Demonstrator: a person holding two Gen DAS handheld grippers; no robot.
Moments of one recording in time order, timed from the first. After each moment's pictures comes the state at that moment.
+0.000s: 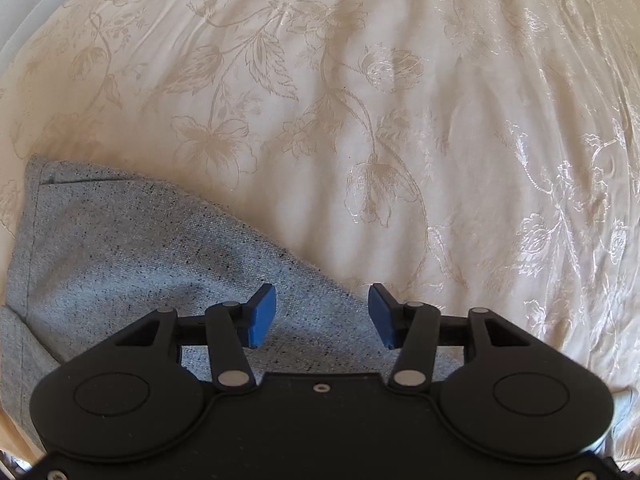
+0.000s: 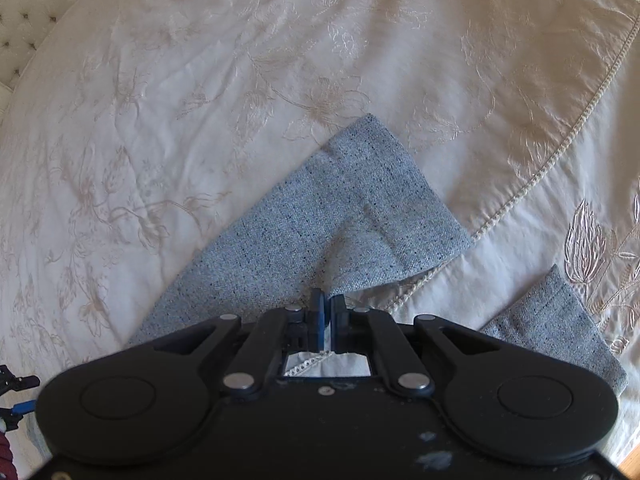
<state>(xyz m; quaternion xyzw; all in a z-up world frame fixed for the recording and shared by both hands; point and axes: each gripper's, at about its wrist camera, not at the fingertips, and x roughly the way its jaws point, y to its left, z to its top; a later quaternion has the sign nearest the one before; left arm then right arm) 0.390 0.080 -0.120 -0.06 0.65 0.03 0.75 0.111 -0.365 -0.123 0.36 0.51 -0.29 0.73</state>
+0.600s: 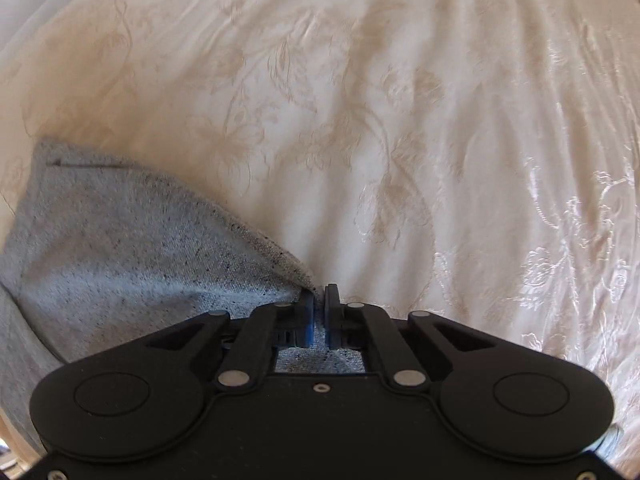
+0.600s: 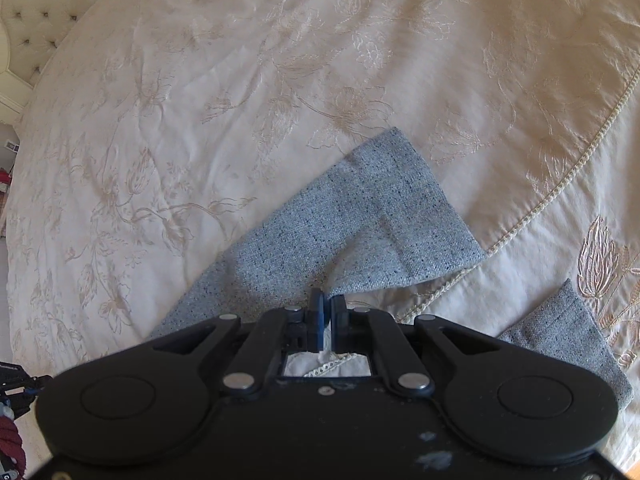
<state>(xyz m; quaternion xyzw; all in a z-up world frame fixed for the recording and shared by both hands) 0.379 0.087 -0.115 -0.08 0.62 0.05 0.78 0.113 -0.369 -0.104 0.36 0.50 -0.25 0.75</state>
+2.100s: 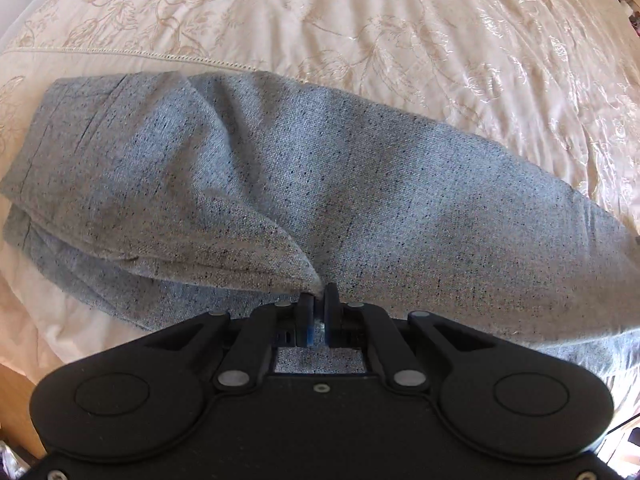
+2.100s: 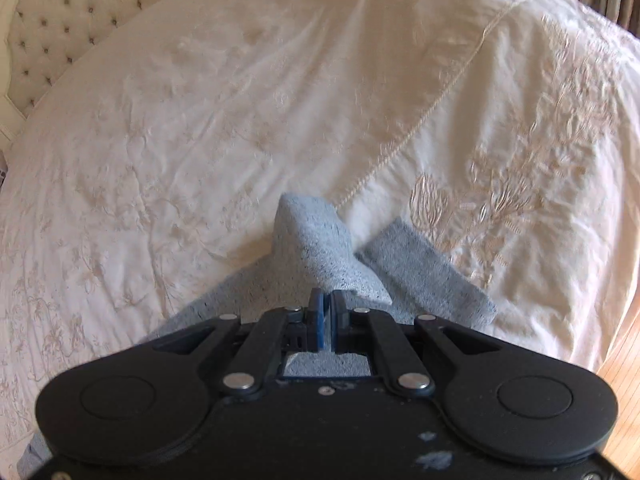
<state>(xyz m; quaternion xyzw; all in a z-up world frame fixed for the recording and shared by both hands) 0.128 0.150 -0.115 -0.02 0.63 -0.06 0.77 -0.052 -0.307 -0.037 0.29 0.41 -0.35 0.79</state>
